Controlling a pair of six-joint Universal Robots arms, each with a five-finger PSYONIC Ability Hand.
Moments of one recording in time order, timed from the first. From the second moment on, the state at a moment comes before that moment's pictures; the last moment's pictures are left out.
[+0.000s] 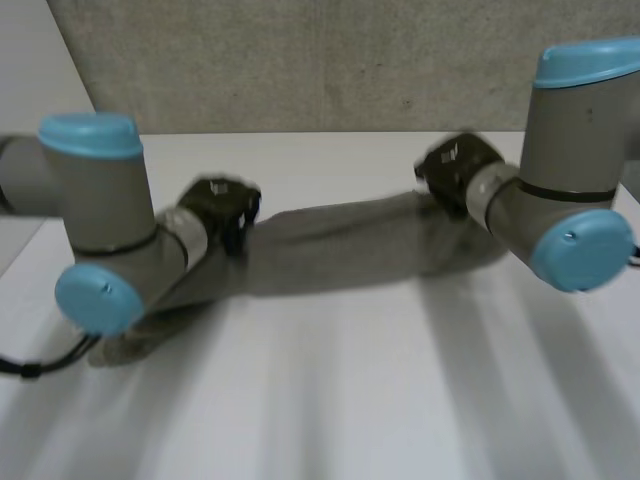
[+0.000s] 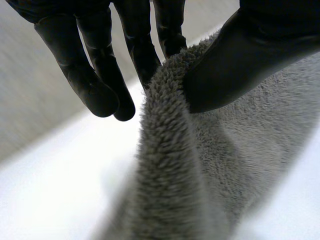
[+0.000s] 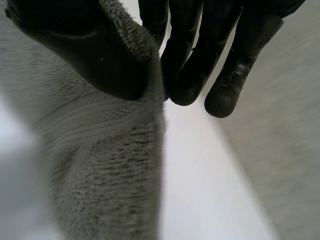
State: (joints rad) left arm 4.27 -2.21 -1.09 2.98 -1.49 3.40; right arm 2.03 -0.89 0.82 0.36 1.56 2.42; left_hand 1.52 1.65 1.61 1.58 1.61; right_hand 1.32 1.33 1.33 1.33 1.17
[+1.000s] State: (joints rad) left arm 4.20 -2.07 -1.52 3.30 -1.44 3.51; right arm 2.00 -1.13 1.31 0.17 1.59 2.42; left_hand 1.52 1.59 1.61 1.58 1.61; right_hand 1.32 1.34 1.34 1.33 1.19
